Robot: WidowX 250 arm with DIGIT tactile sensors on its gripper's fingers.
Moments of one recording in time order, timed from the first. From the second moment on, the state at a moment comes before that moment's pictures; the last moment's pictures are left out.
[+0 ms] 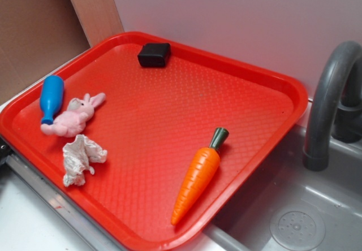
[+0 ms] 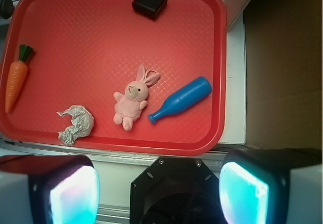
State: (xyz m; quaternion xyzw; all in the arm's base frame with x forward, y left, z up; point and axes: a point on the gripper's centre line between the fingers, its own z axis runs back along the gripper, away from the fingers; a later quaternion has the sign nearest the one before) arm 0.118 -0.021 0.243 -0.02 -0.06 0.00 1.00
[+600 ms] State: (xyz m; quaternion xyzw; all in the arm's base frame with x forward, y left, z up) arm 0.127 -0.044 0.240 -0.07 -0.06 0.01 1.00
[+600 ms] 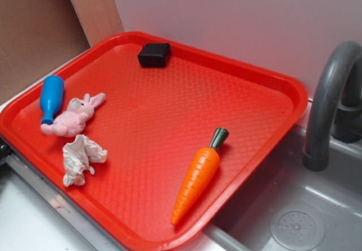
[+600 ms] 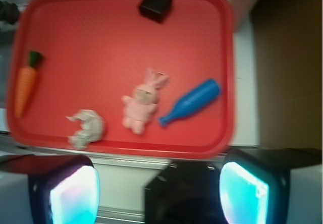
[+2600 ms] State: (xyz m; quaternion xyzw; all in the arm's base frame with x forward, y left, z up) arm 0.151 -0.156 0.036 -0.16 0.25 -0.11 0.95
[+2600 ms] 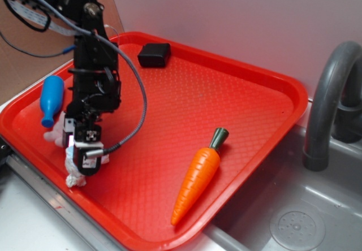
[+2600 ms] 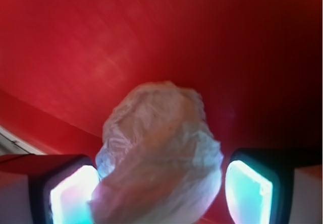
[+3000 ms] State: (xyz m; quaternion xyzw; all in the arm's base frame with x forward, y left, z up) arm 0.151 -0.147 0.052 -0.13 0.23 -0.11 0.96
